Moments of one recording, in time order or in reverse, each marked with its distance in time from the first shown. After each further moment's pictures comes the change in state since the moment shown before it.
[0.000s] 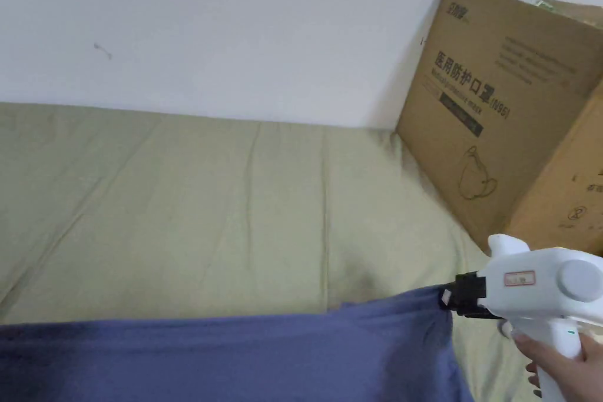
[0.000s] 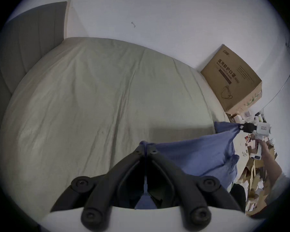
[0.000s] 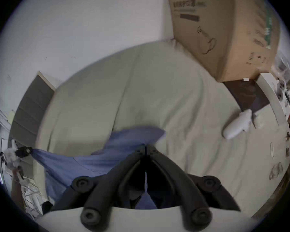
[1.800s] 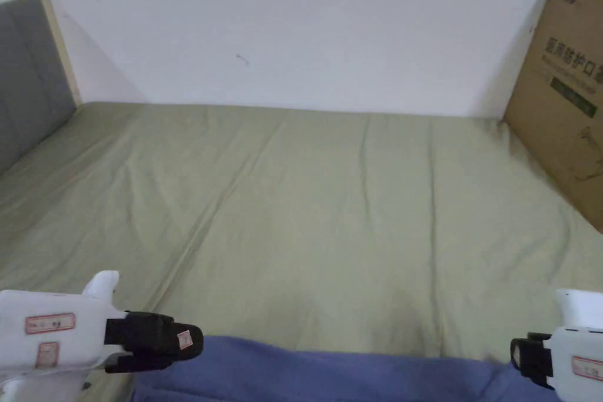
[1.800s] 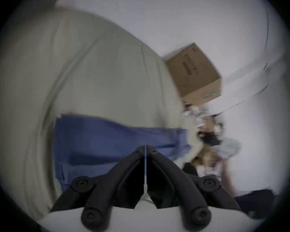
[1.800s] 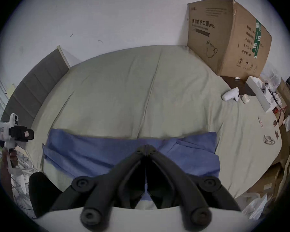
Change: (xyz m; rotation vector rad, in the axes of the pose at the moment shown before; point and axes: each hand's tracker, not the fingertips) left arm -0.031 -0.118 0.038 -0.142 -0.558 0.303; right arm -0.126 -0.170 0.075 -0.006 -0.053 0.164
